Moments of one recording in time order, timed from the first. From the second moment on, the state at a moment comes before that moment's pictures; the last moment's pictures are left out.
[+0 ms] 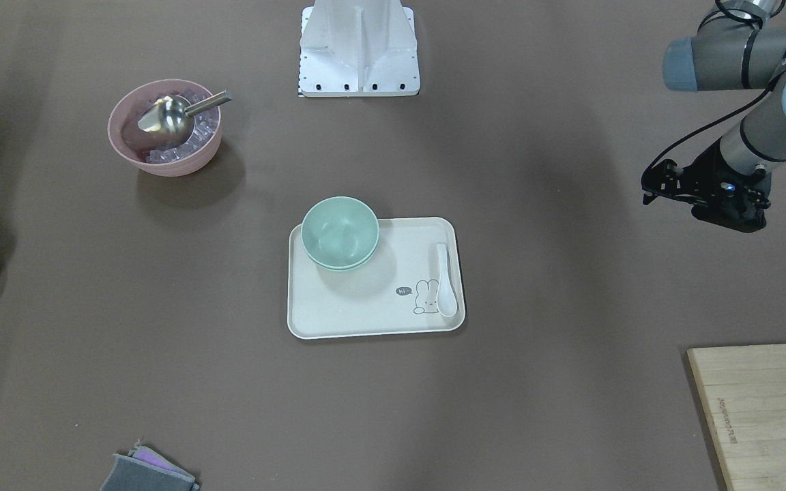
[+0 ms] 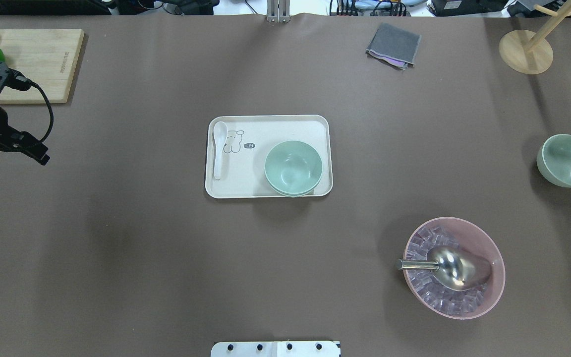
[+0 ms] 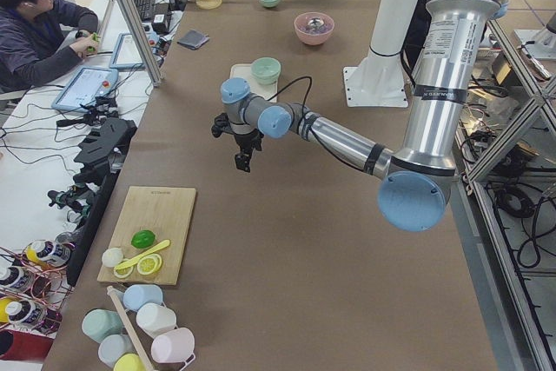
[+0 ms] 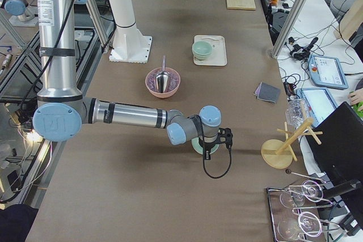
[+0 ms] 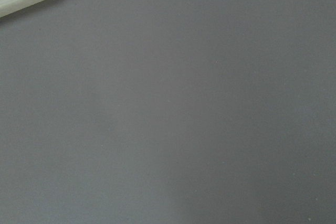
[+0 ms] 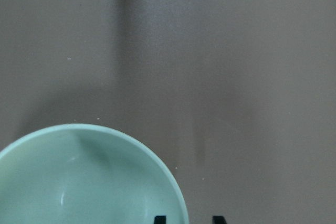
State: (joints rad) left arm -1.05 -1.72 -1.80 -1.59 -2.27 -0.30; right arm 1.27 -1.58 1.43 -1.11 2.22 0.41
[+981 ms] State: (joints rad) left arm -1.05 -1.72 -1.80 -1.59 -2.27 -0.30; right arm 1.26 -1.58 1.43 -1.11 2.22 0.41
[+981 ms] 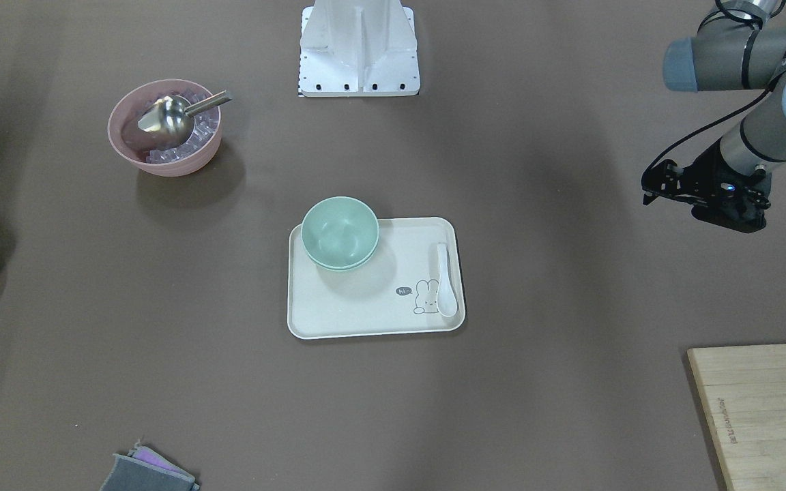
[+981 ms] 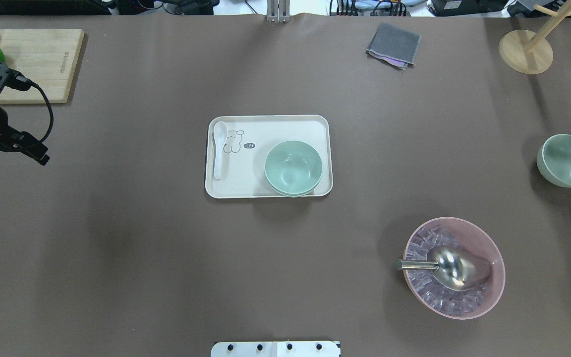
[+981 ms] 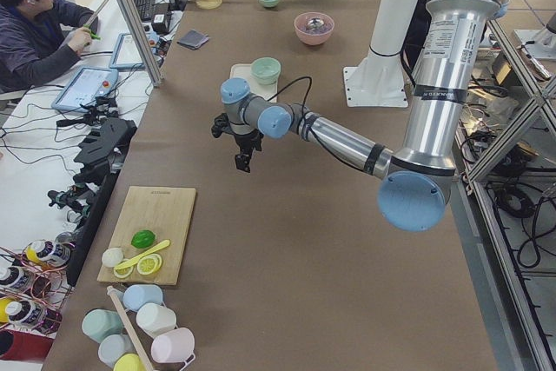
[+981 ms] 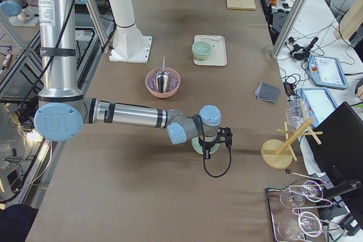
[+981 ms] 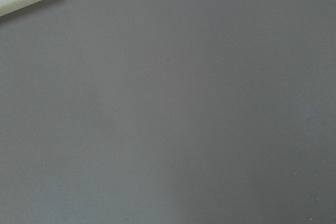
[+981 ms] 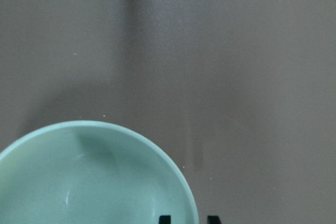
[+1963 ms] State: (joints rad) left arm -1.05 -1.72 -1.81 -1.59 -2.27 -0.30; right arm 1.27 -1.54 1.53 -1.11 2.30 0.64
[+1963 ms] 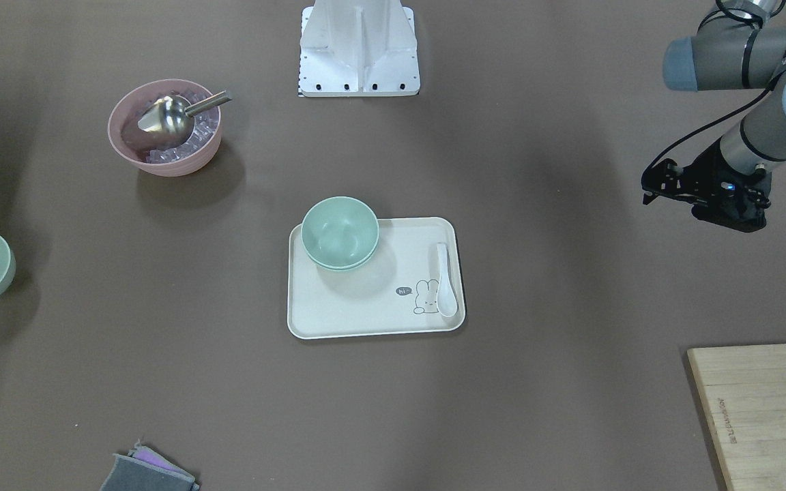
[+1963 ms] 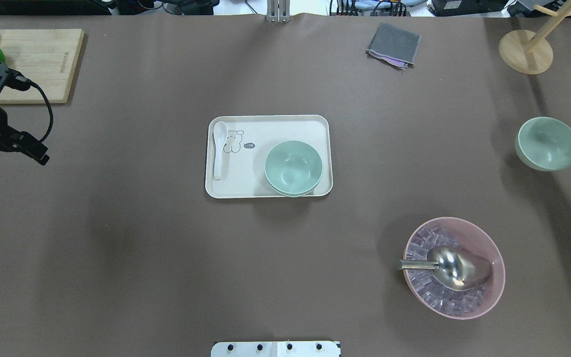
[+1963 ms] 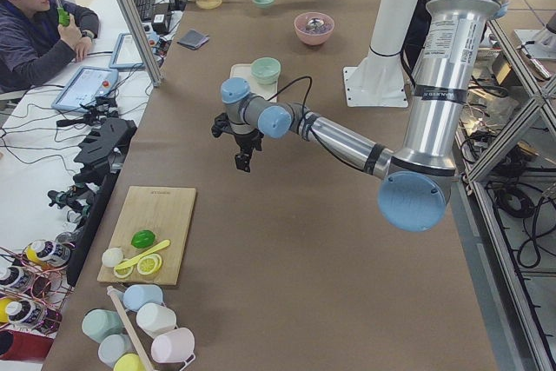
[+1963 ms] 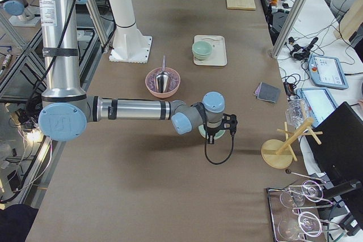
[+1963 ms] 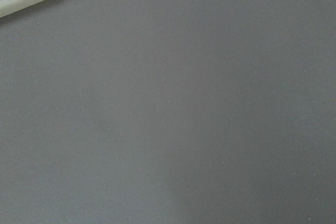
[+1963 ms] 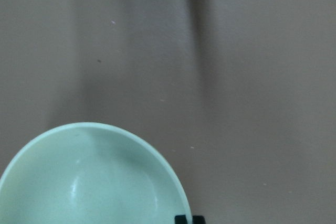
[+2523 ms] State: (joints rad) left arm -1.05 -1.70 -1.80 -1.59 -2.27 -0.29; right arm 1.17 -1.28 1.71 -1.37 2.33 1.02
